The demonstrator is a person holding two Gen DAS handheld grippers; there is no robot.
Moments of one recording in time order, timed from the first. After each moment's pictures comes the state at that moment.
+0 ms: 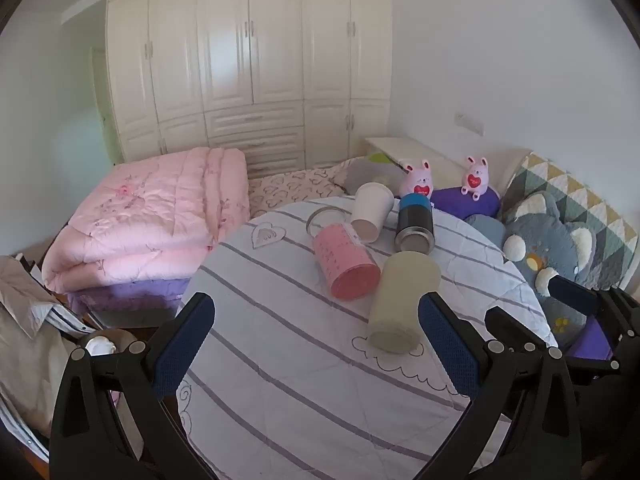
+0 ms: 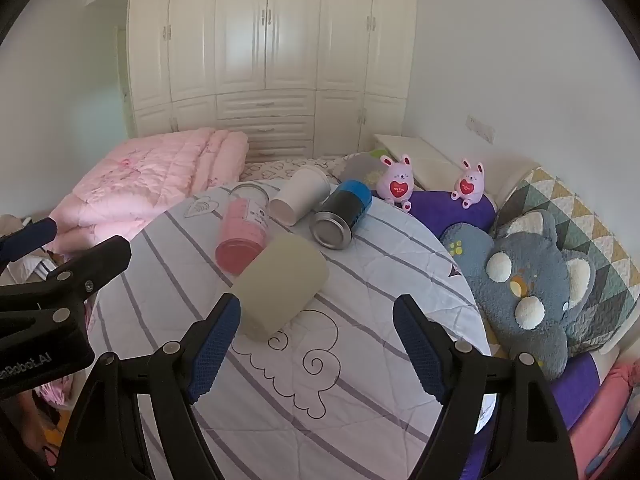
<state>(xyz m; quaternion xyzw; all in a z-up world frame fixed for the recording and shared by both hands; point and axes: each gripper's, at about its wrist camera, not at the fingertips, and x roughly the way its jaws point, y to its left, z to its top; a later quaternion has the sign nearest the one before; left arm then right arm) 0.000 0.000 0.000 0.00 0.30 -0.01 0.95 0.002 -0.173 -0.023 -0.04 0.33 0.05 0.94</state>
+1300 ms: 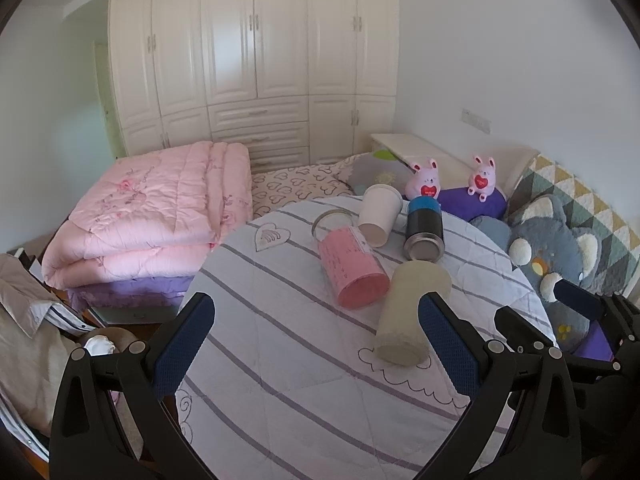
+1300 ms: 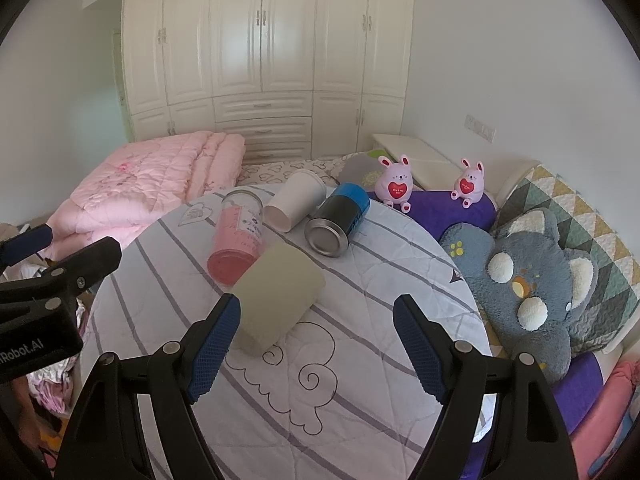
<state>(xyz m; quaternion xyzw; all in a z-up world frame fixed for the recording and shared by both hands) 0.014 0.013 -0.004 0.00 0.31 0.00 0.95 0.016 -0.176 -0.025 -0.03 0.33 0.05 0.94</state>
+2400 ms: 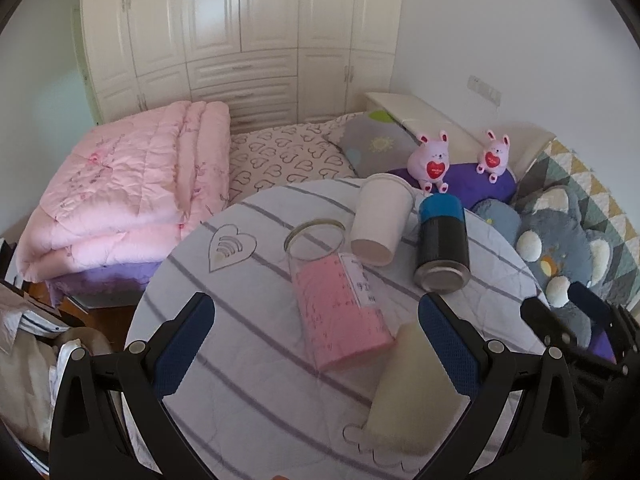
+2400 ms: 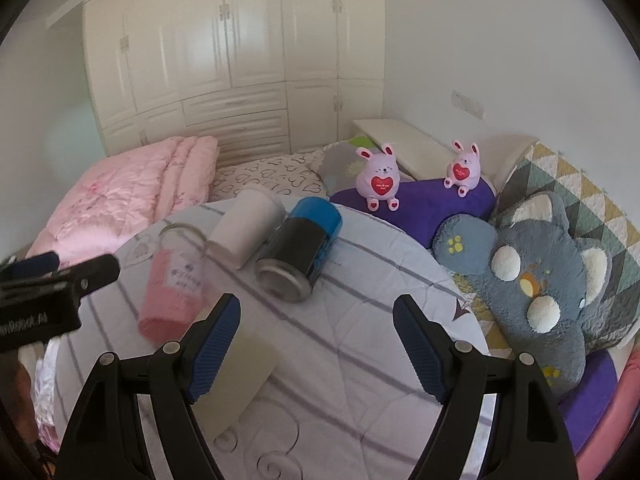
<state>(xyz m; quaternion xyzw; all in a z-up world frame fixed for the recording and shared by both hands) 0.152 -0.006 -0.035 -0.01 0.40 -0.02 0.92 0.122 -0.214 -0.043 0.02 0.36 0.02 0.93</state>
